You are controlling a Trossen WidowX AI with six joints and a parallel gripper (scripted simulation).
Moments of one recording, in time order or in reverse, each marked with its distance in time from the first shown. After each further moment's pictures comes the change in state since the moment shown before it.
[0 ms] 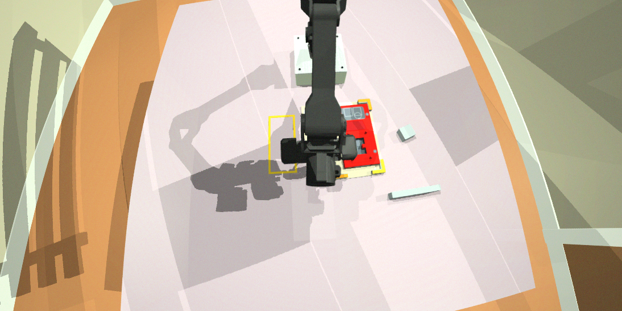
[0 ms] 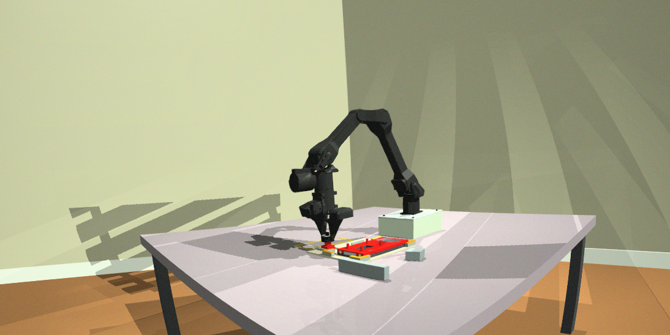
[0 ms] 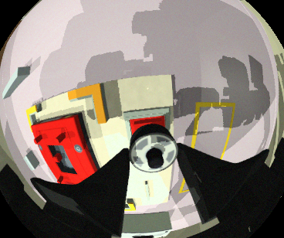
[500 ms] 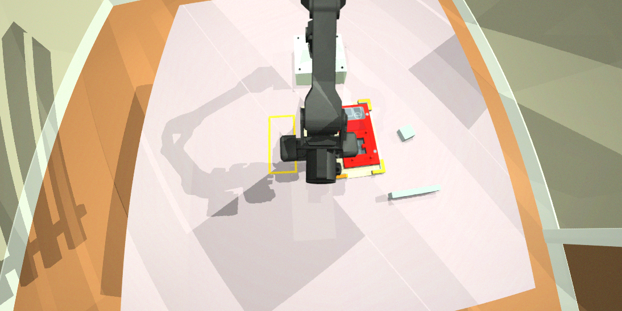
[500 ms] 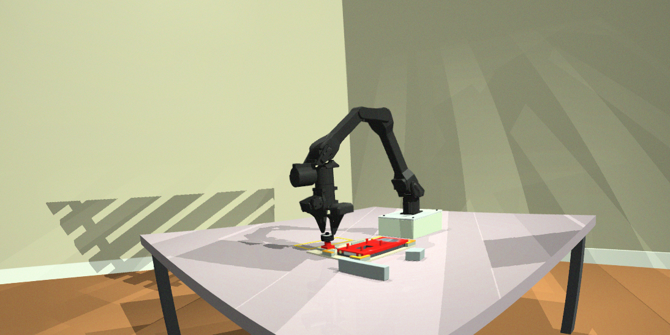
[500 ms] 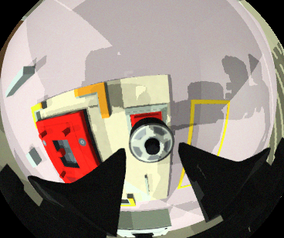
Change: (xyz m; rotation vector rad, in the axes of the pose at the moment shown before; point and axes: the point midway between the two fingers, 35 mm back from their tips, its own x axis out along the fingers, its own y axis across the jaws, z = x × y) arm -0.008 0.000 -0.004 0.000 0.008 0.001
